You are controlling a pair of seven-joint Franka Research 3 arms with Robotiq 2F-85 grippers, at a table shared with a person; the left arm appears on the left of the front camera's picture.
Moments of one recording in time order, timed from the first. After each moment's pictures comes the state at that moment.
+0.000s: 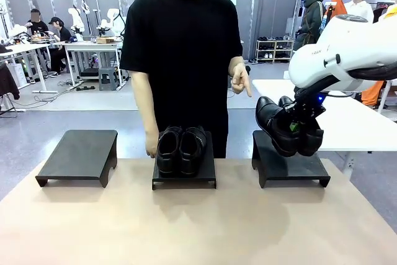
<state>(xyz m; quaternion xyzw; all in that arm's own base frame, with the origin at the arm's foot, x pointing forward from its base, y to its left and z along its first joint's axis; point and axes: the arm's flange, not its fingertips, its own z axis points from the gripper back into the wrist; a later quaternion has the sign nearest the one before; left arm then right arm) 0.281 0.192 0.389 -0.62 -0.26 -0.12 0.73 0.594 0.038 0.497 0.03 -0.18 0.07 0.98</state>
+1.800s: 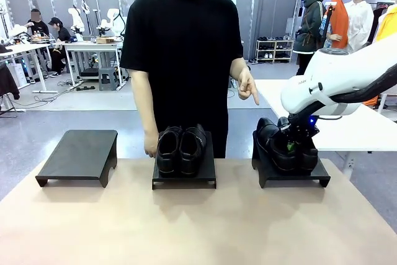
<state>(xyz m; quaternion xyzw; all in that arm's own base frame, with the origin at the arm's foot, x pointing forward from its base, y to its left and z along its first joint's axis) 0.281 0.192 0.389 -0.62 -0.26 -0.12 0.73 0.623 0.033 0.416 0.02 -0.15 0.04 0.99</state>
